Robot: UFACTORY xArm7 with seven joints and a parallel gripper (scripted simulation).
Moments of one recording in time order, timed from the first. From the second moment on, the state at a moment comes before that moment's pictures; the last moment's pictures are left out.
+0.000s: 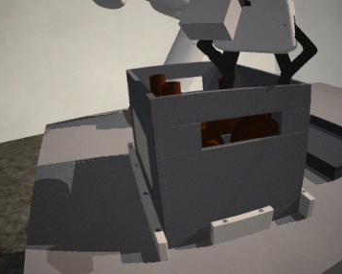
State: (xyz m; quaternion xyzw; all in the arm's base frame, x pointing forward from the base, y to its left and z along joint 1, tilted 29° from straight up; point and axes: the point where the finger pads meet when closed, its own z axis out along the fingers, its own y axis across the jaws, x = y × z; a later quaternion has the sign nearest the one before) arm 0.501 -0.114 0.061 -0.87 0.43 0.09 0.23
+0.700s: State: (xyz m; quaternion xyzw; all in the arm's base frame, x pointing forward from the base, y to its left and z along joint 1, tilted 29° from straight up) arm 0.501 -0.116 0.065 -0.87 0.43 0.09 0.23
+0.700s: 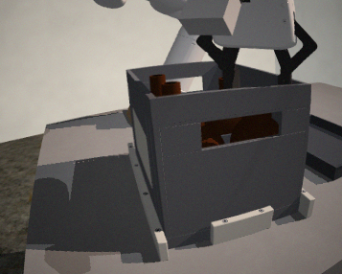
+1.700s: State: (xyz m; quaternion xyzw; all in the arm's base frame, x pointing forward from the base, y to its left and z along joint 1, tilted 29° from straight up) arm 0.498 -0.152 0.130 -0.87 0.43 0.09 0.24
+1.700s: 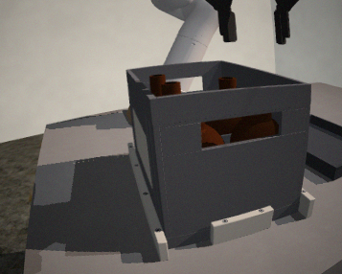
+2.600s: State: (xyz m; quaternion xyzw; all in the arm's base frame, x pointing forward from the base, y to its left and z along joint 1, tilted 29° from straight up) arm 0.497 -0.155 0.134 -0.87 0.43 0.09 0.23
